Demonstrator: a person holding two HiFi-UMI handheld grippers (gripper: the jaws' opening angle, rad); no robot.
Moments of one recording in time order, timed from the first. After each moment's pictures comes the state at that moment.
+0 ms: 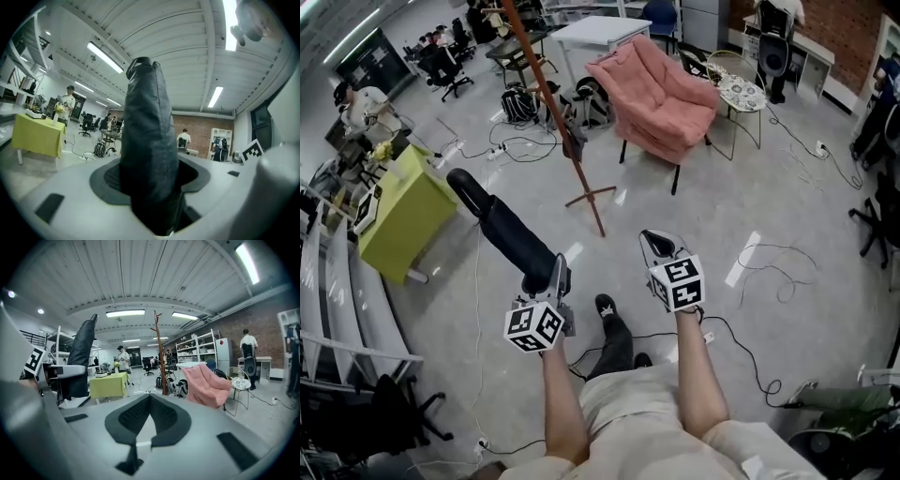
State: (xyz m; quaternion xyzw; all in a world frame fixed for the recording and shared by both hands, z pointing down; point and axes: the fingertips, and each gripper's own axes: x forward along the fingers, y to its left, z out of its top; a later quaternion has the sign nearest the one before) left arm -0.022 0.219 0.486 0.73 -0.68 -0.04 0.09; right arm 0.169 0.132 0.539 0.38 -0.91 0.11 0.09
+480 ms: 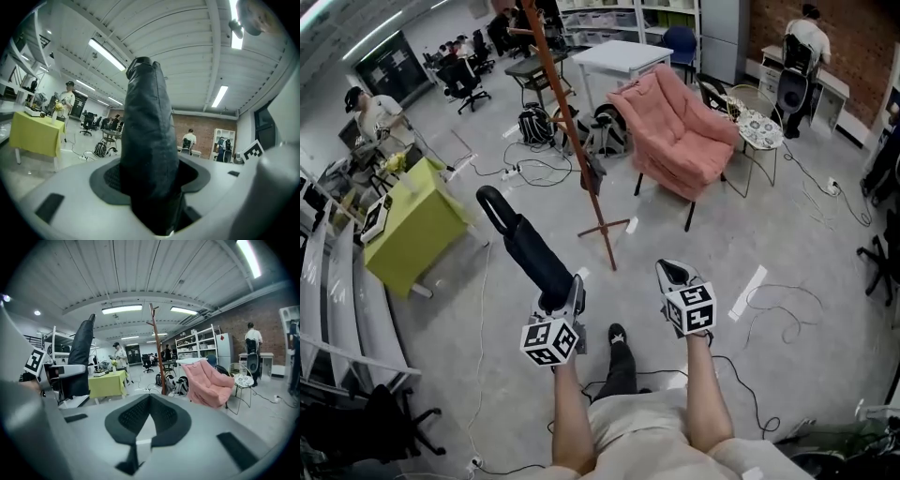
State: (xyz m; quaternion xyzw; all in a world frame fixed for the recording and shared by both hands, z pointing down) left arm -0.039 0.158 0.499 0.72 -0.68 -0.04 0.10; right arm 0.159 0.075 0.558 0.38 -0.91 0.13 0.11
